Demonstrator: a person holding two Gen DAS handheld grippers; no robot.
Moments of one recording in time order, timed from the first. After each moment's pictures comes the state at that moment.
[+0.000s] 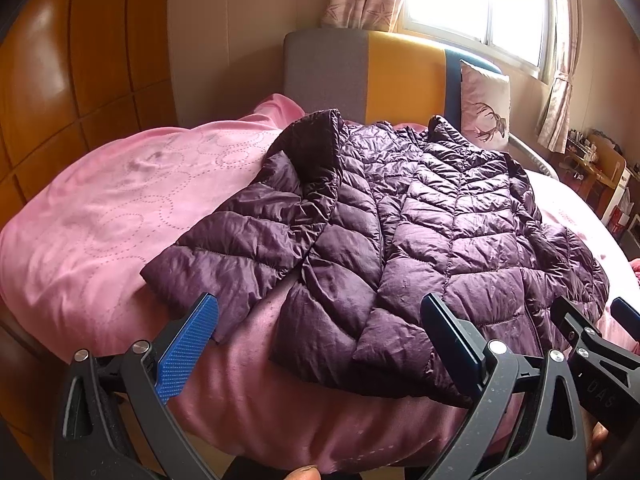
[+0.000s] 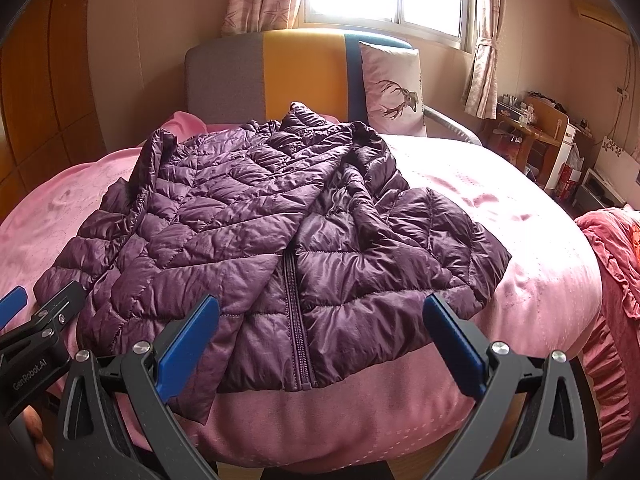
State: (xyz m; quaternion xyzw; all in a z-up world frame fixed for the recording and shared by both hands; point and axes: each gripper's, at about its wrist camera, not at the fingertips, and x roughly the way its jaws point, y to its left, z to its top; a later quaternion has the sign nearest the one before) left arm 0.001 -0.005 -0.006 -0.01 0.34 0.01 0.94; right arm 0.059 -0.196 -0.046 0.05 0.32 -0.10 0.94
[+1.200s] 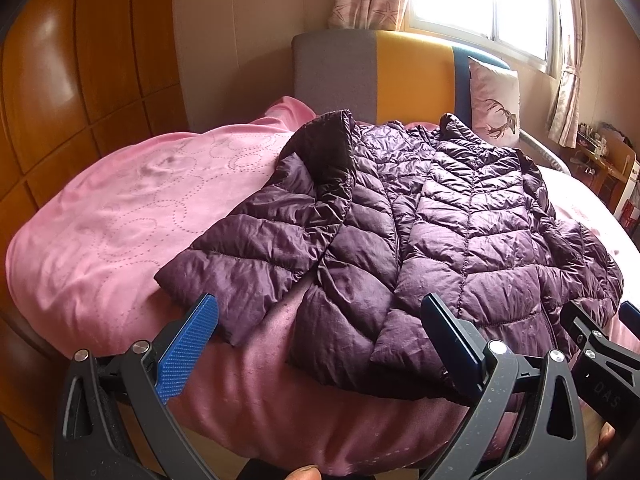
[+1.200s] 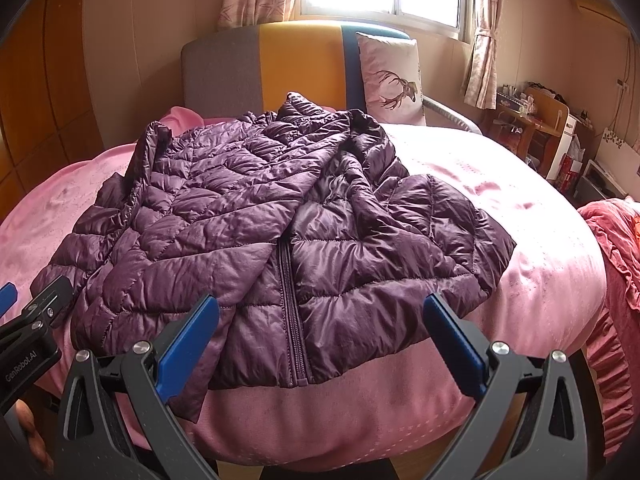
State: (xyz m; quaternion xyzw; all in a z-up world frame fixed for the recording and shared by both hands) left arm 0.004 0.000 -0.006 0.00 0.34 0.03 0.94; right arm 0.063 -0.201 -0.056 0.06 0.33 -0.10 0.94
